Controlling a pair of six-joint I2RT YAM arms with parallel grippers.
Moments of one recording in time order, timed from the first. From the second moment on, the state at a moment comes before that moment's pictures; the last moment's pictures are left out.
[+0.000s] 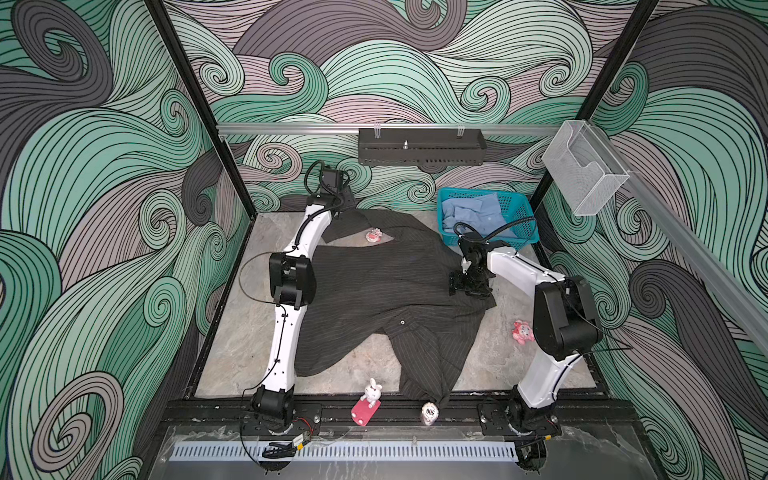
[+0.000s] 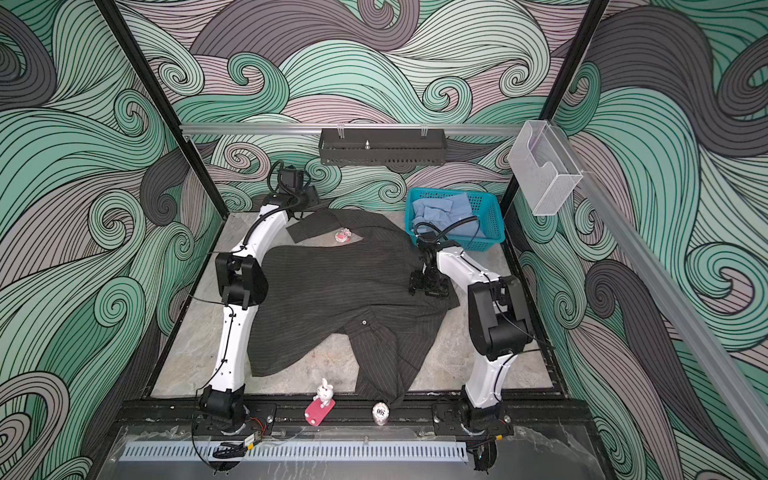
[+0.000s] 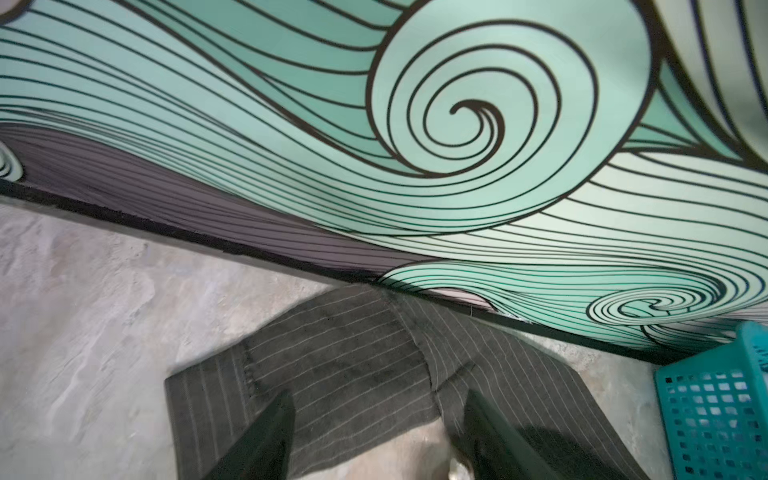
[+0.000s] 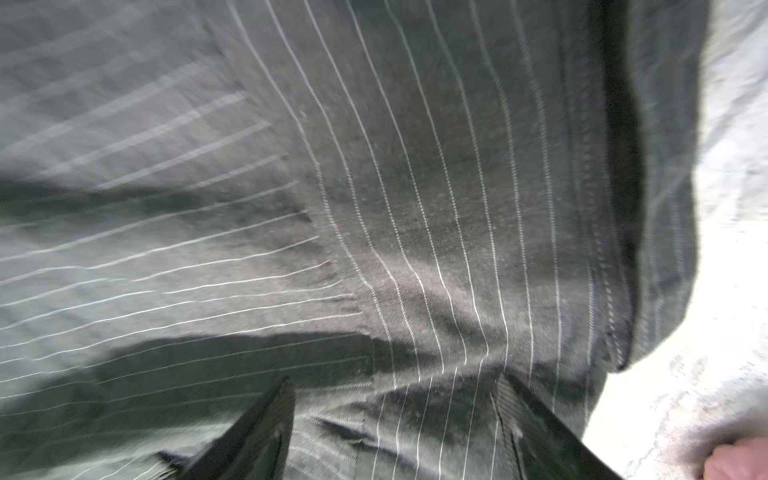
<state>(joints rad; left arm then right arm) -0.19 2.43 2.41 -0.62 -0.13 -0.45 0.26 1.80 1.30 -0.95 -0.05 0.38</state>
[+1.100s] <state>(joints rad) -0.02 2.22 1.73 -1.06 -0.12 -0.64 0.23 1.89 1.21 -0.86 -0.09 0.44</state>
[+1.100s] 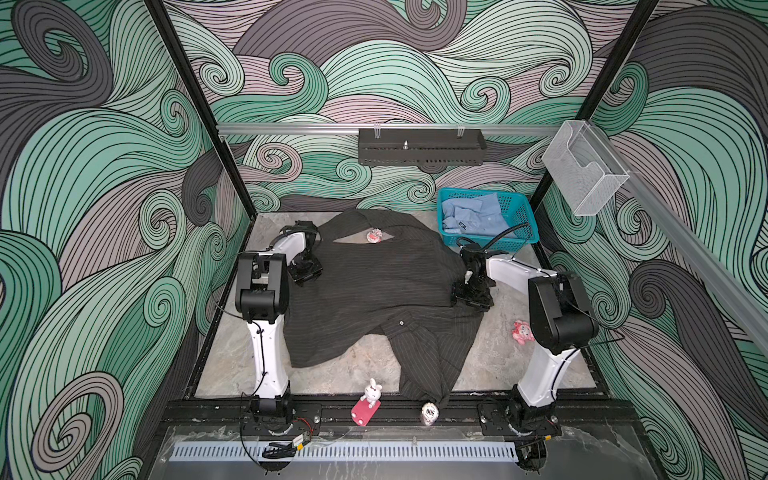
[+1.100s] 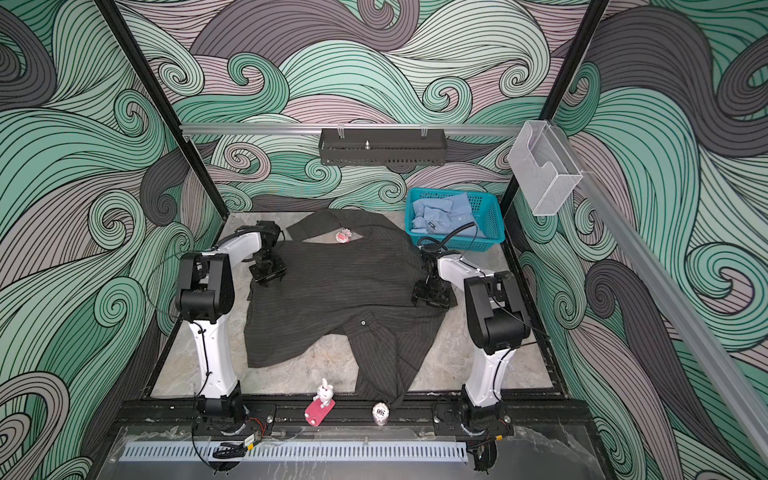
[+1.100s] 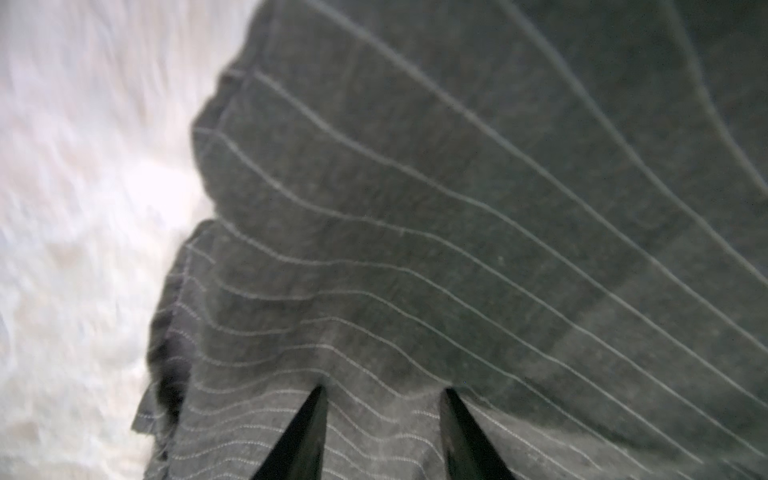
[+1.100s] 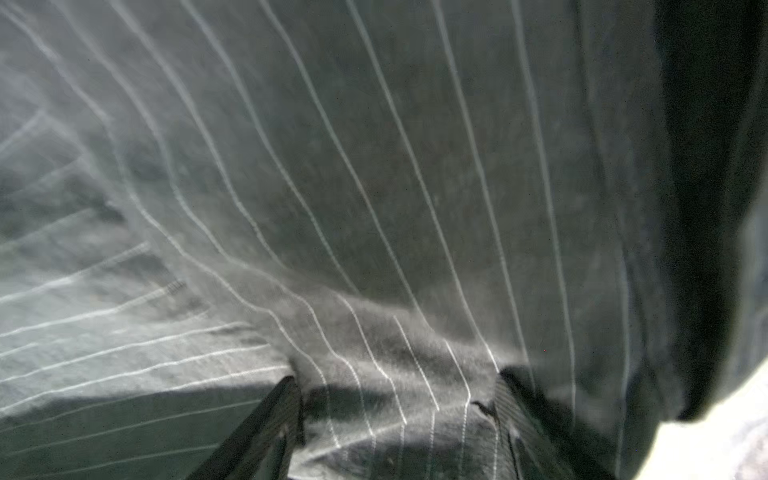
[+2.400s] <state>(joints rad) 0.02 1.81 1.09 -1.00 0.14 -0.65 0.29 1.72 1.00 -0.85 -0.17 0.60</state>
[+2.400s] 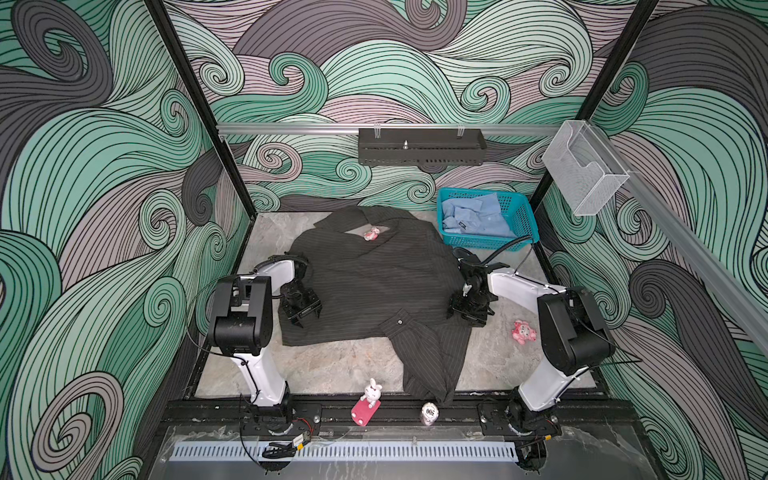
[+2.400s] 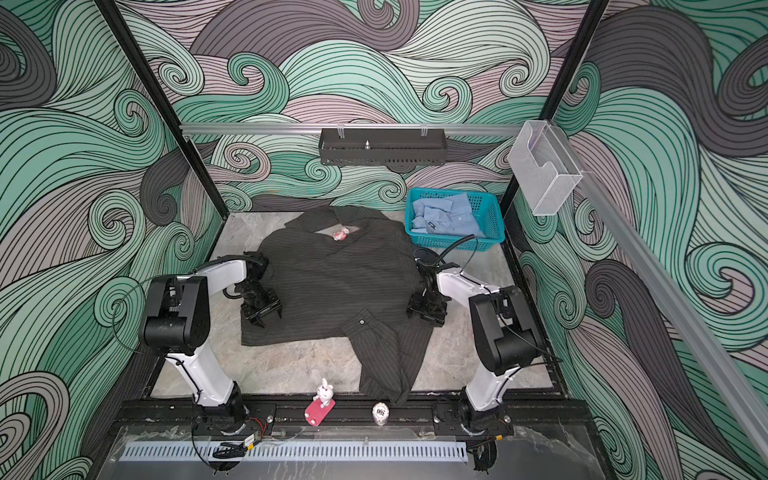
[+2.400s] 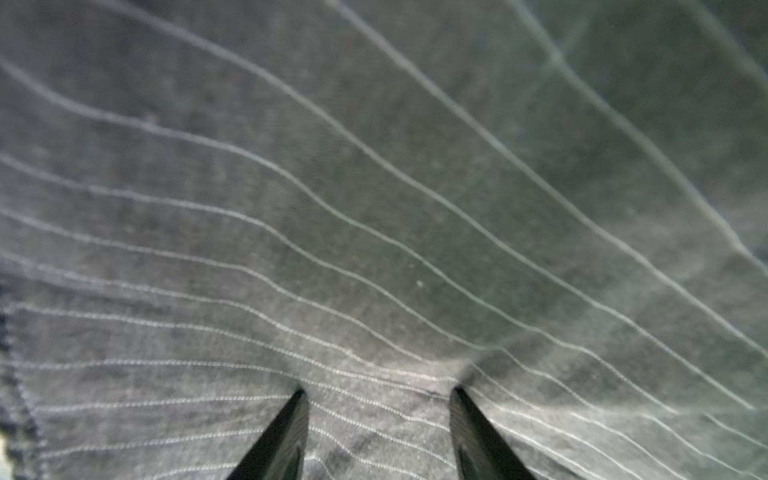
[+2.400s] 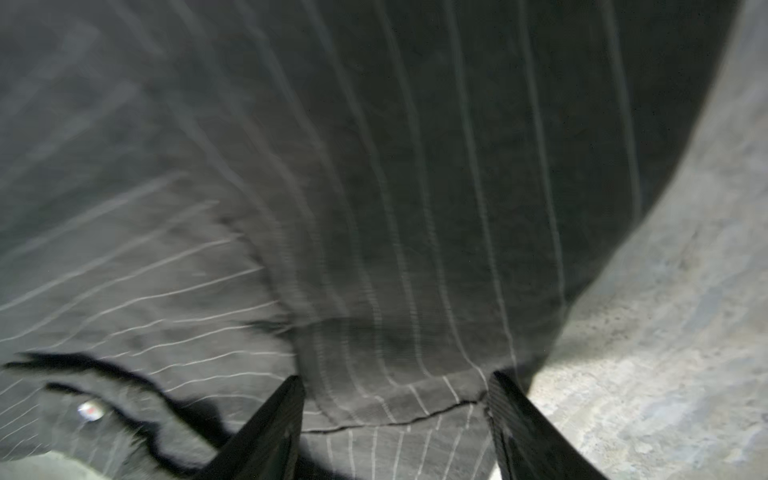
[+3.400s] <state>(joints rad) 0.08 1.88 1.59 -1.12 0.18 -0.61 0.33 1.82 1.44 -0.98 0.00 0.55</state>
